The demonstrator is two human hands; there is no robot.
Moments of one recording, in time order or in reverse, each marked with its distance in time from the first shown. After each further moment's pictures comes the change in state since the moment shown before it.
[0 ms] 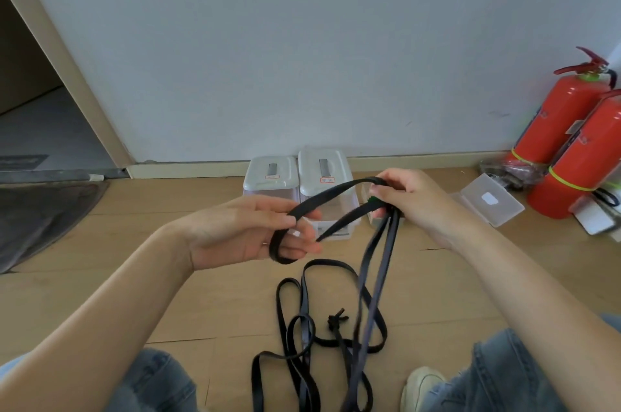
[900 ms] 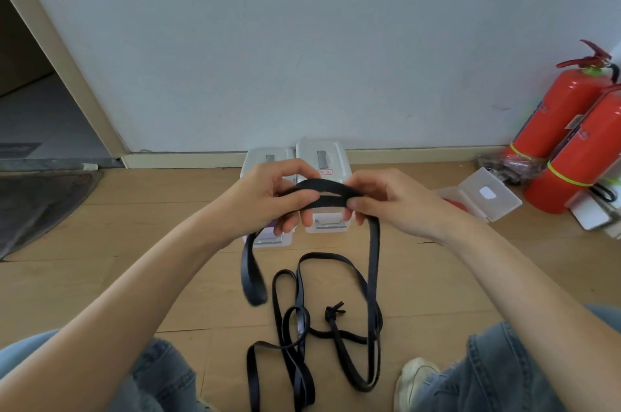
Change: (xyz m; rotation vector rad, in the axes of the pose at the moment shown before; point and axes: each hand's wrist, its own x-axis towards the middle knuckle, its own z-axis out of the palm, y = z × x) left_hand 0.018 0.012 0.034 0.650 0.423 0.249; right_hand -0.007 -0.016 0.008 -0.117 -0.315 -0.203
